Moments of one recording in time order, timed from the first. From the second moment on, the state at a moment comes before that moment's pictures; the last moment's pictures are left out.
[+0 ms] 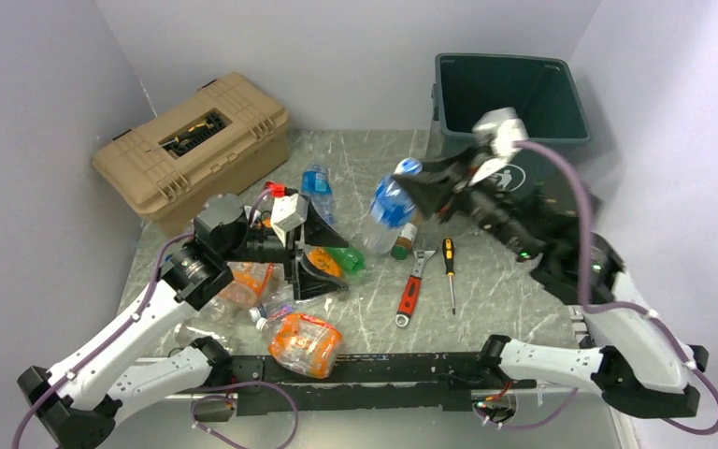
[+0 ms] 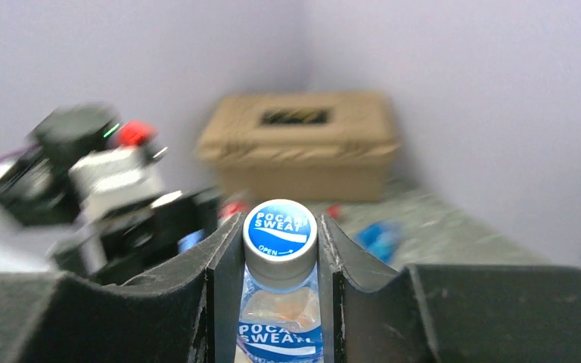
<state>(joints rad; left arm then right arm) -0.70 0.91 0.96 -0.12 0.91 -0.18 0.97 0.98 1.50 -0.42 -0.02 0.13</state>
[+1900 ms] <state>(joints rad) -0.70 0.75 0.84 -0.15 0.31 -0.12 -0.05 1.63 1.61 -0.01 0.52 0.21</state>
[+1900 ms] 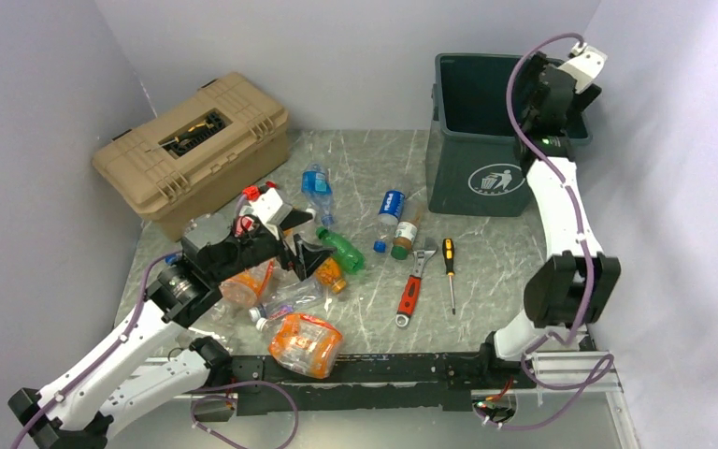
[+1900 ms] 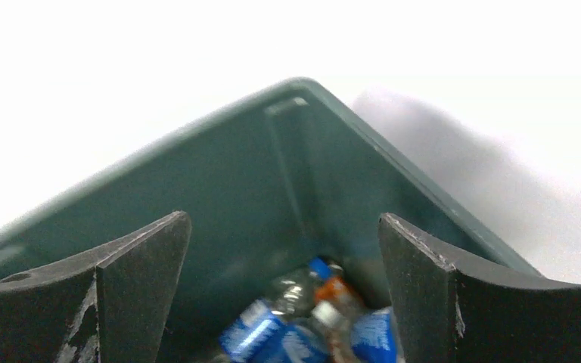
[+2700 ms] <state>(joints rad) -0.70 0.77 0.84 -0.21 -0.08 -0.13 1.11 1.08 1.19 -0.25 0.43 0.20</state>
